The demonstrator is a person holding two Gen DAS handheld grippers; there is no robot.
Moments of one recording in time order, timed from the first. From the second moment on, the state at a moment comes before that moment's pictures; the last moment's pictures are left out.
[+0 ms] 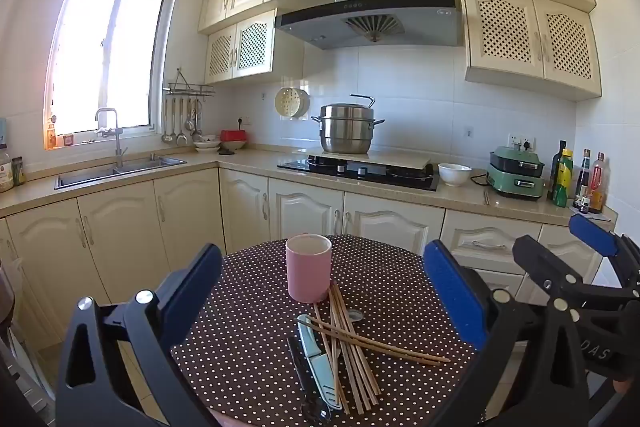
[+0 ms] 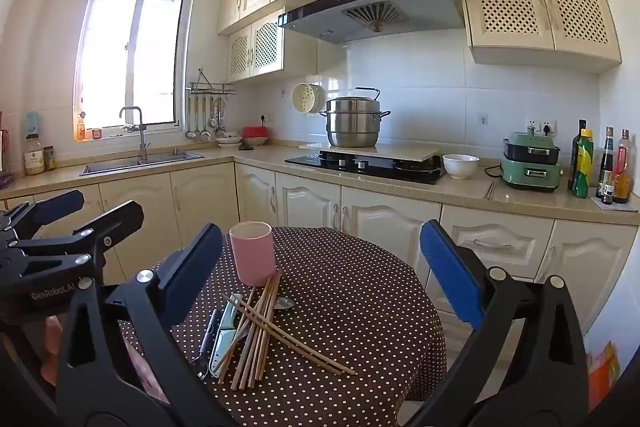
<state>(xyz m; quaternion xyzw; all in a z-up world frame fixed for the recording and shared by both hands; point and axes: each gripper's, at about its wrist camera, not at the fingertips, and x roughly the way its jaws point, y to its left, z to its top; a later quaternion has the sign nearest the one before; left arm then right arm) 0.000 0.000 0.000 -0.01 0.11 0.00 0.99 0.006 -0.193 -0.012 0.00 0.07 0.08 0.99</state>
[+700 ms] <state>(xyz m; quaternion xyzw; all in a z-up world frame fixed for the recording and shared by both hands) 0.000 -0.002 0.000 -0.01 0.11 0.00 0.99 0.006 -0.193 -0.021 0.00 0.07 0.08 0.99</state>
